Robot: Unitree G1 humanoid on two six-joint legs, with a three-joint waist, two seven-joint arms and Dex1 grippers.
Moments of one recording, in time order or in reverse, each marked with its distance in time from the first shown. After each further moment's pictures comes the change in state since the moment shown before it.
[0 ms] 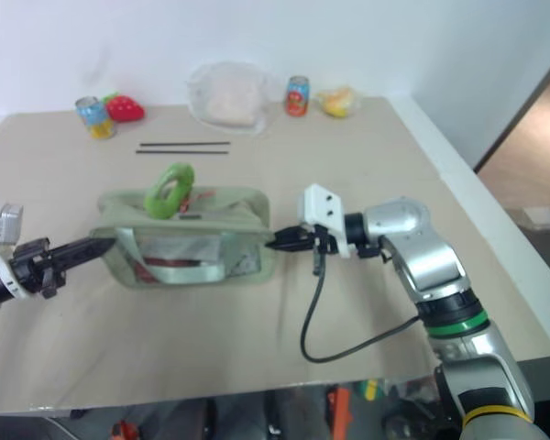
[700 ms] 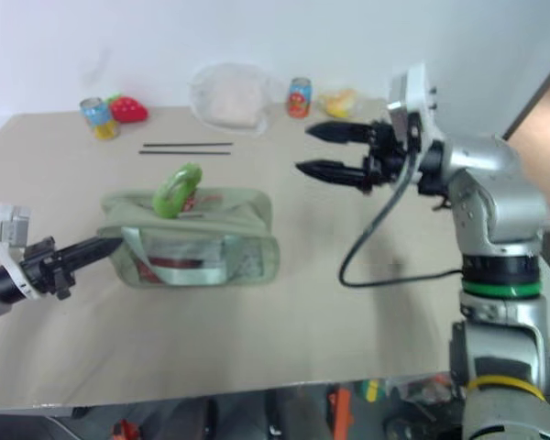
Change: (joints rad) left arm 0.012 -0.039 -0.026 -0.045 0.036 -0.061 0.049; right arm -0.241 0.001 -0.248 0.135 0.206 0.107 -0.010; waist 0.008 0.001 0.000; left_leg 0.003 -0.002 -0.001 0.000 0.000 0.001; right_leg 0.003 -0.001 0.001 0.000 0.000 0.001
